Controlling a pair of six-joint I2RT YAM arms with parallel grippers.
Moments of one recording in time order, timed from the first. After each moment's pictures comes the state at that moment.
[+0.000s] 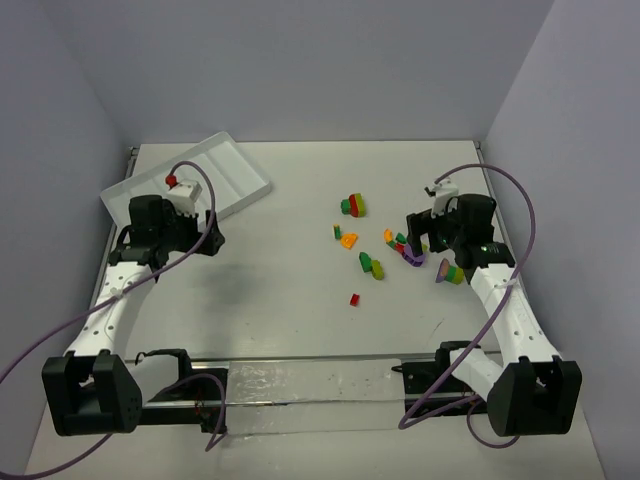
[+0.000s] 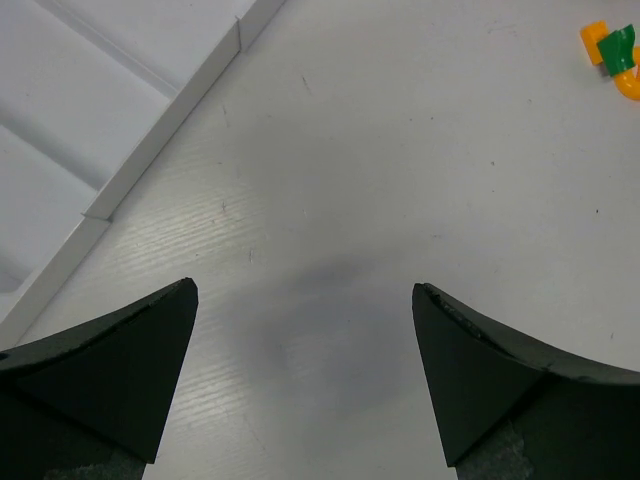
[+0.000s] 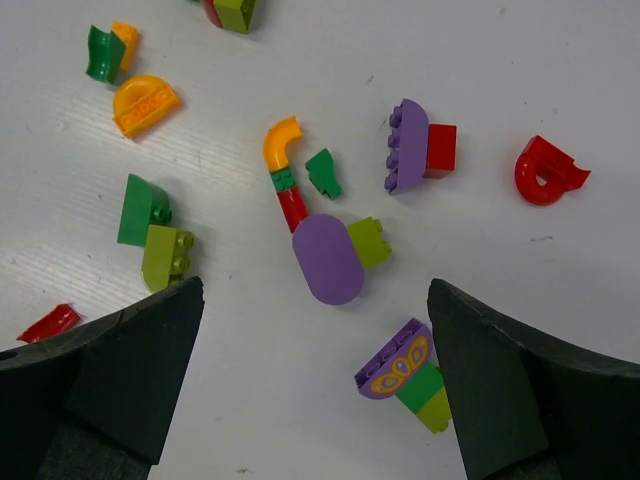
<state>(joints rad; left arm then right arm) -0.01 1.10 0.81 -0.37 0.35 0.09 -0.01 1.02 0.78 -0.41 -0.27 -0.25</state>
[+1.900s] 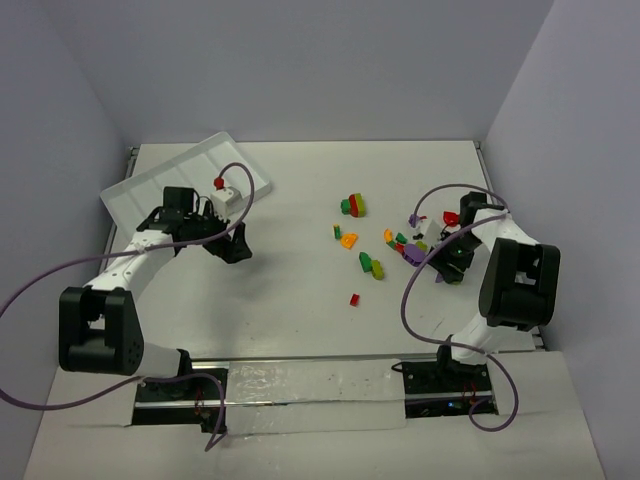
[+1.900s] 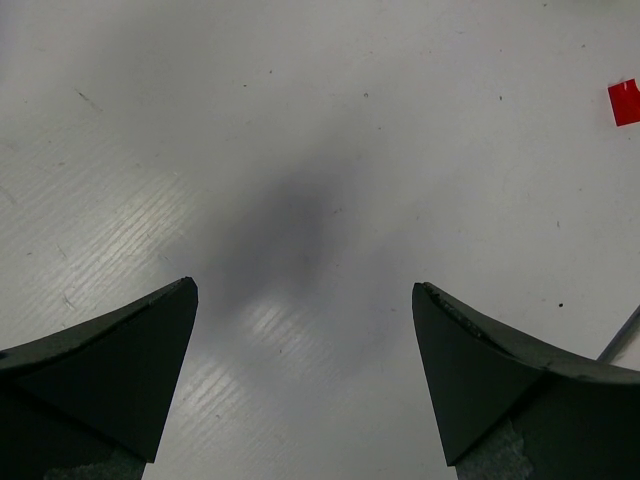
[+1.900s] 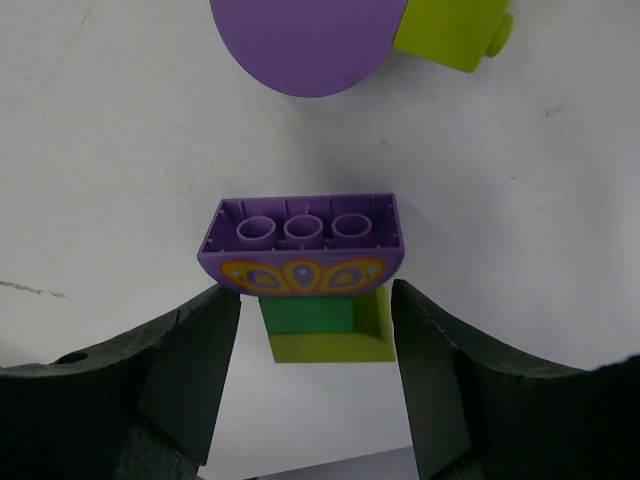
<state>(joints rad) -0.12 1.40 0.91 -0.43 0.63 0.34 -0.21 1.62 0.99 -0.88 -0.20 -1.26</state>
